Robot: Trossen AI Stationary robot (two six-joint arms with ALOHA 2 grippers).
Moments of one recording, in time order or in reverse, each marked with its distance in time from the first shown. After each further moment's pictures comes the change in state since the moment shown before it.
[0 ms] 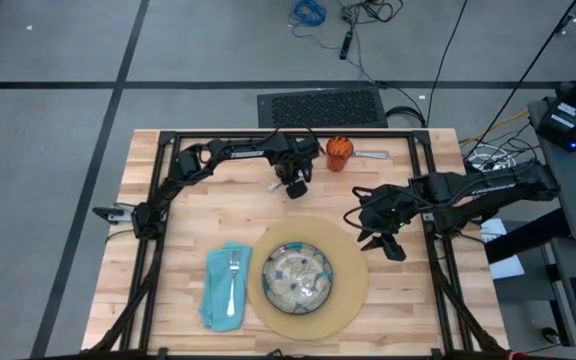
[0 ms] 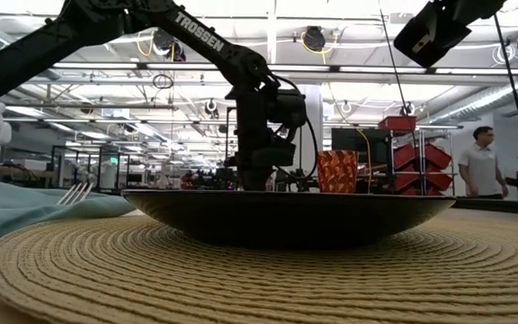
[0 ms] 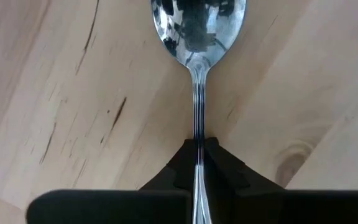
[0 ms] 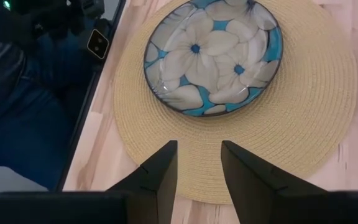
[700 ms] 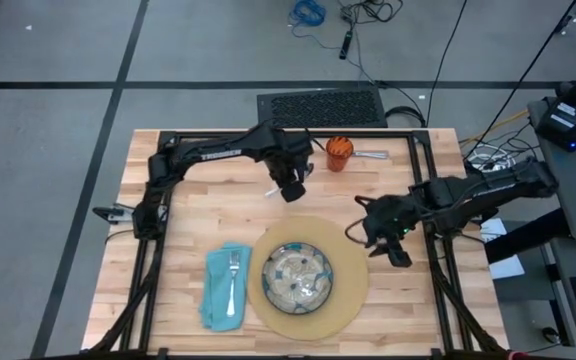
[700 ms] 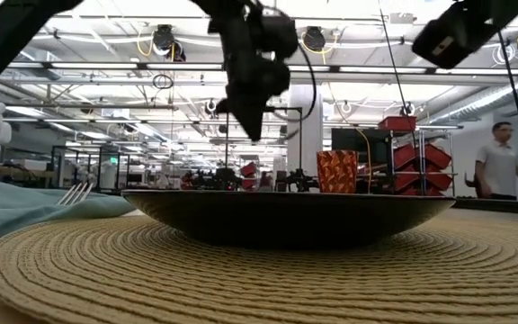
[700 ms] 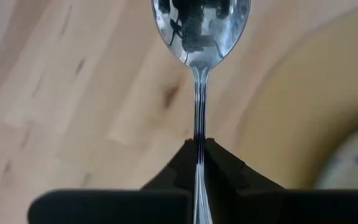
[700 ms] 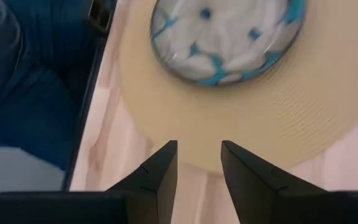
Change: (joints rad) left arm -0.084 -0.272 0.000 -0.154 0.113 -0.120; right arm 0.077 0.000 0.000 -0.080 0.025 0.075
